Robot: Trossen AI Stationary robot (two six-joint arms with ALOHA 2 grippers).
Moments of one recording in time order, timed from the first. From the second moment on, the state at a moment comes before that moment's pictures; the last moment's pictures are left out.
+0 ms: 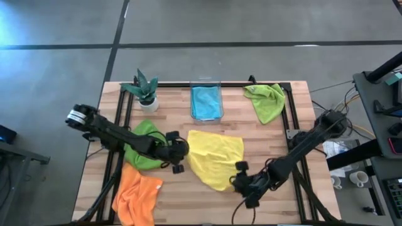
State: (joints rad) left arm -0.33 1.49 0.84 -0.23 -0.41 -0.34; right arm 0.69 1.63 0.99 -0.34 0.29 0.38
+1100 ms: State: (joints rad) left arm -0.35 1.52 0.84 -0.14 -0.30 -0.36; right arm 0.58 1.83 1.22 -0.61 0.16 0.27
